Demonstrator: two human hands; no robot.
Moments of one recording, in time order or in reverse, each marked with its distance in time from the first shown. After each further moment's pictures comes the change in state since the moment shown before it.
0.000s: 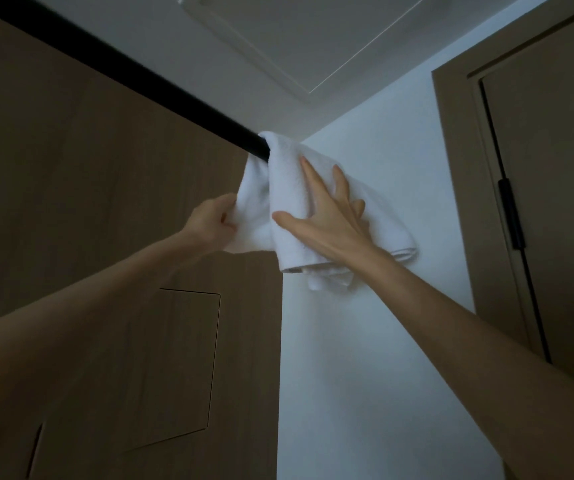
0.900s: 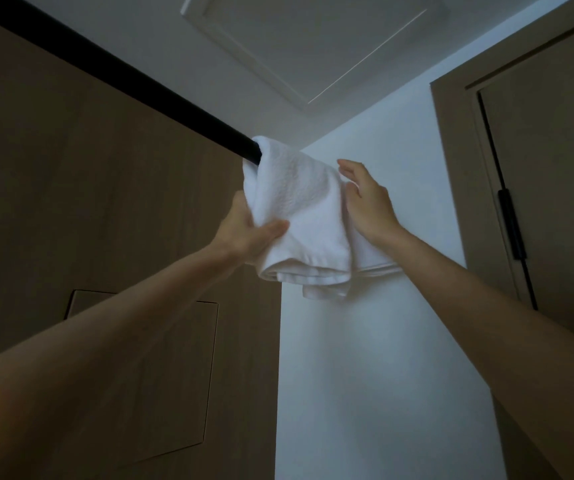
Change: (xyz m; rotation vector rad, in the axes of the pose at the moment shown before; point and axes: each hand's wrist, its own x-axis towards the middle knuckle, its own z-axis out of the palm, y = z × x) left_hand -0.004 0.025 0.025 -0.483 0.004 -0.038; right_hand 0.051 0.047 -0.023 0.270 0.194 -0.094
